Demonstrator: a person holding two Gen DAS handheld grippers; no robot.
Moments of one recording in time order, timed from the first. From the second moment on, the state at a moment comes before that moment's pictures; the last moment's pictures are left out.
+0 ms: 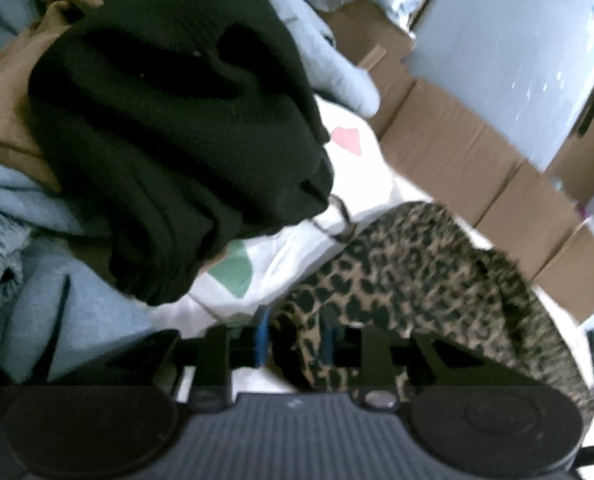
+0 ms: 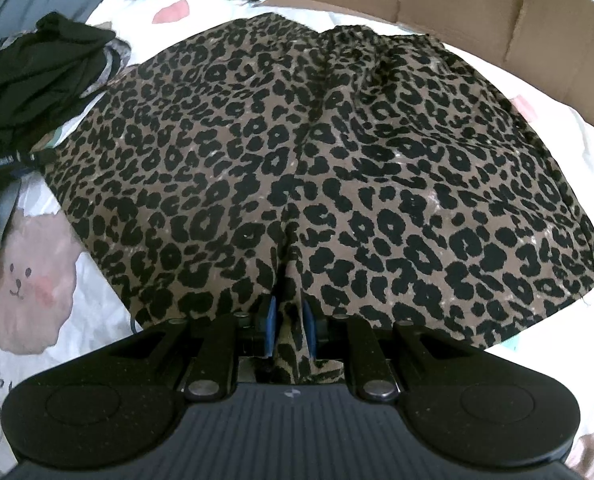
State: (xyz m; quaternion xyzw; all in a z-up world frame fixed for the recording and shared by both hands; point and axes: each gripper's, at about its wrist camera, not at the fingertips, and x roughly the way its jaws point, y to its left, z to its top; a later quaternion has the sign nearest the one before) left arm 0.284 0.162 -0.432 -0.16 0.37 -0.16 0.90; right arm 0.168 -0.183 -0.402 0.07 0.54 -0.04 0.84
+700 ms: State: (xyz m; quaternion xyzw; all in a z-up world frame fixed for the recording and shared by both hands) left arm 0.291 0.167 -0.446 -0.18 0.39 -0.18 0.88; right arm 0.167 -0.219 -0.378 -0.01 0.57 0.06 0.82
